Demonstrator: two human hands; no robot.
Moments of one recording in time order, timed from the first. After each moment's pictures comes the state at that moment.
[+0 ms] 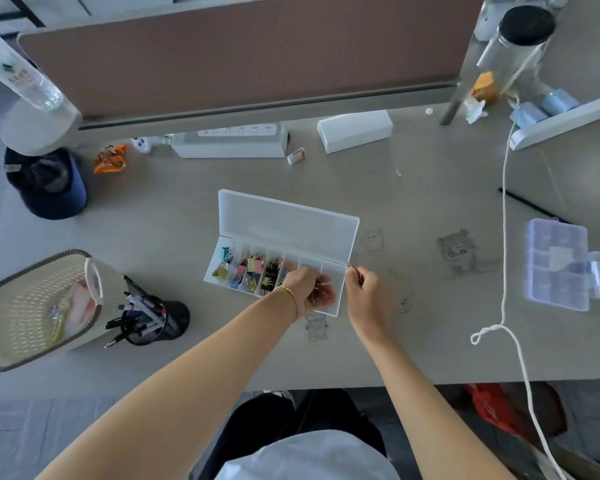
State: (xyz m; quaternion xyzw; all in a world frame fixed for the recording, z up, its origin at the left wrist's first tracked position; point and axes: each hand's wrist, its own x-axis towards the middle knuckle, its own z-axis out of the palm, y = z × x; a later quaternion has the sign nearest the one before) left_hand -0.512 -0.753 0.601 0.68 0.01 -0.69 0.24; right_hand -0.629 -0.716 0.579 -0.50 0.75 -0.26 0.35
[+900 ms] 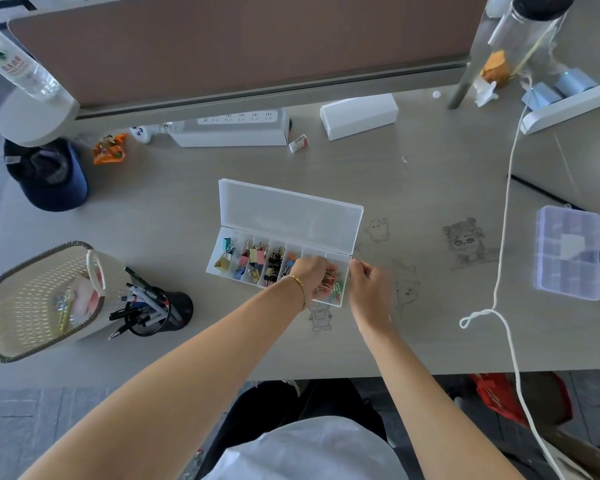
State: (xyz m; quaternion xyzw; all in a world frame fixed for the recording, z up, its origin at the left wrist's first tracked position) left_hand -0.517 -0.758 0.590 0.74 -0.12 -0.64 0.18; right_hand -0.620 -0.714 0.582 -0.39 0.74 -0.34 0.43
